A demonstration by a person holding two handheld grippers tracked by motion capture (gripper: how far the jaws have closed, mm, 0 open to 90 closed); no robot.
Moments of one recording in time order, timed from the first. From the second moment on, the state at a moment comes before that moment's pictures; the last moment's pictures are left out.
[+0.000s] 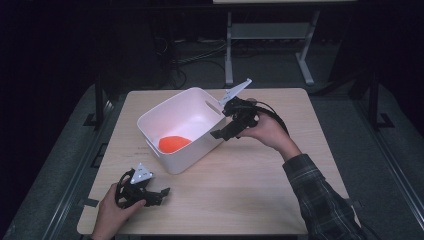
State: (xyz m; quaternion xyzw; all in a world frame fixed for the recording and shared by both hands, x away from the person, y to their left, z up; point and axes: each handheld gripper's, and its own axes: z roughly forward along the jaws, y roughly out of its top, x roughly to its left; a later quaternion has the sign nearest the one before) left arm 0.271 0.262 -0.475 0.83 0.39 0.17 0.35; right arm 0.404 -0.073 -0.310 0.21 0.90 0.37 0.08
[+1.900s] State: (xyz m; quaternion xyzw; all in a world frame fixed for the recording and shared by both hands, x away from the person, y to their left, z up) left arm 0.271 0.262 -0.475 0.83 0.39 0.17 0.35; right arm 0.314 -0.195 -0.437 0.34 0.84 0.40 0.14
